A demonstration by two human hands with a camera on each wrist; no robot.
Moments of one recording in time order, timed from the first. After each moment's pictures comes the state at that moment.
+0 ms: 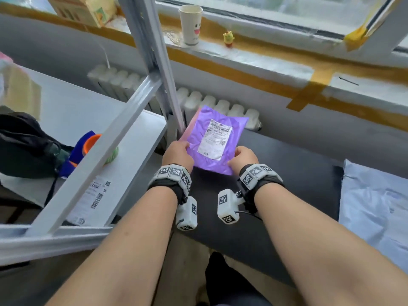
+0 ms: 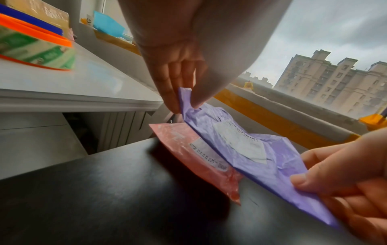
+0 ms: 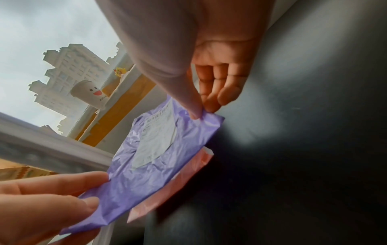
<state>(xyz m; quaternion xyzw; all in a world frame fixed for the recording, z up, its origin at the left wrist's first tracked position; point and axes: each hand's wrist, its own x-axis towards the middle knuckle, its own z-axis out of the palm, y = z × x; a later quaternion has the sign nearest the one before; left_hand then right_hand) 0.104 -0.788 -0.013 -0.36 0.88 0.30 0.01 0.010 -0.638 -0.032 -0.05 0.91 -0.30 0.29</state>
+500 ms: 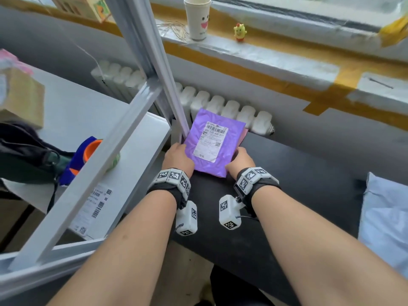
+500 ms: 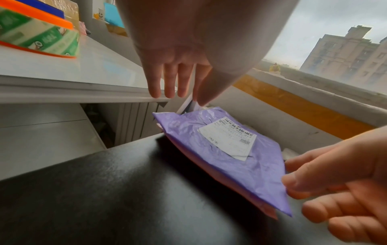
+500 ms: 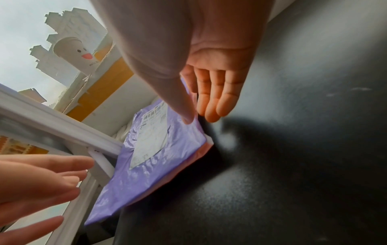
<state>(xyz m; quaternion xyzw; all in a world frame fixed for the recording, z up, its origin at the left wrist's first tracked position) 0.081 -0.808 -0.032 -0.41 0.86 0.29 0.05 -0.015 -0.674 -0.064 -0.04 0.89 -0.31 0.34</state>
